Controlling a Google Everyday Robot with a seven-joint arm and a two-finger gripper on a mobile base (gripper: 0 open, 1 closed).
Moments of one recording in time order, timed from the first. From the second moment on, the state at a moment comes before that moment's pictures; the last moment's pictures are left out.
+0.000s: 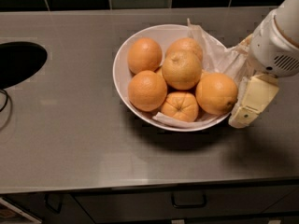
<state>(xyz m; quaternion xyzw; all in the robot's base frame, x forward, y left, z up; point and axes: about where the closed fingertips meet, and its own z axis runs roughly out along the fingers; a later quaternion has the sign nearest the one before) 0.446 -0.184 0.950 -0.59 0.79 -0.01 0.18</state>
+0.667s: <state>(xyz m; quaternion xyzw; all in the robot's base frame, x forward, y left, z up) 0.448 -0.174 0.939 -0.58 0.79 0.00 0.19</state>
